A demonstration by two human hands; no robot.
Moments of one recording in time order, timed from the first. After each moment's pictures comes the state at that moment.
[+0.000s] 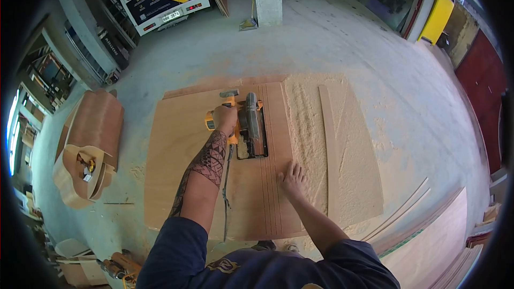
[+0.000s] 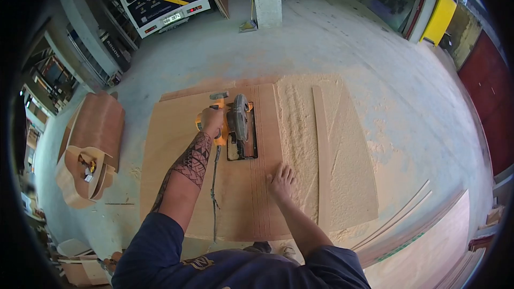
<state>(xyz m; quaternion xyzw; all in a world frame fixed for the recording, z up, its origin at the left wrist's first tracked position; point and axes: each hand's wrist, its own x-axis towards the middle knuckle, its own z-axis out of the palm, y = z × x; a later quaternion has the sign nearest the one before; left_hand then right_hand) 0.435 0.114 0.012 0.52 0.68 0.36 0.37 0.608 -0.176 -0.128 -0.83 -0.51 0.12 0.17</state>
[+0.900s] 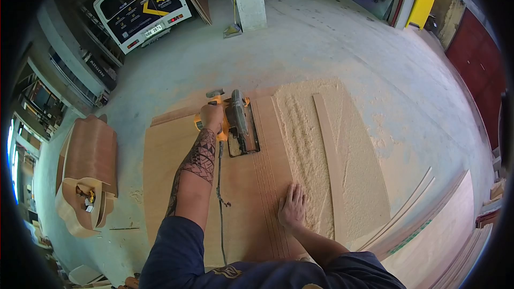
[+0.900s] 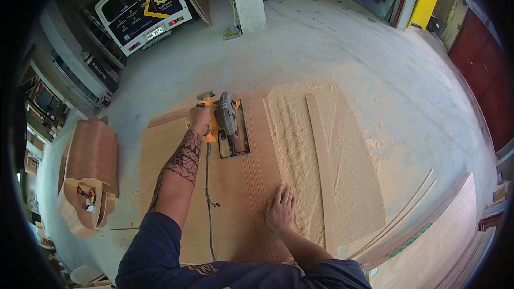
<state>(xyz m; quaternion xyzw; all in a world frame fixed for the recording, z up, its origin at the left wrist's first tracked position) 0.457 0.261 -0.001 0.50 0.66 0.39 0.39 0.595 -0.179 -0.112 -0.84 -0.51 0.15 0.15</state>
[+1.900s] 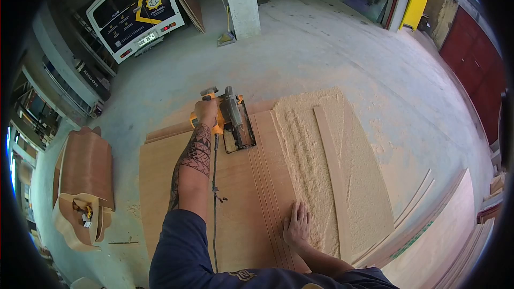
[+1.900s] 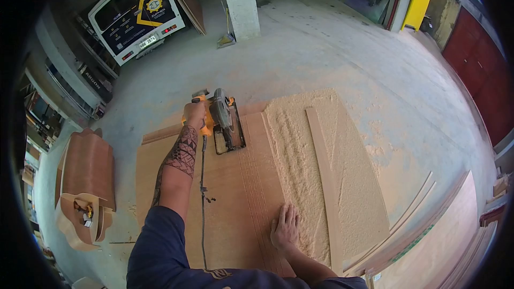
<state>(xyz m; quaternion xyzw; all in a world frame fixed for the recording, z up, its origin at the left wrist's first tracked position) 0.480 0.356 0.018 0.47 0.64 0.43 0.43 0.596 -0.177 -0.102 -0.83 -0.50 0.17 0.17</state>
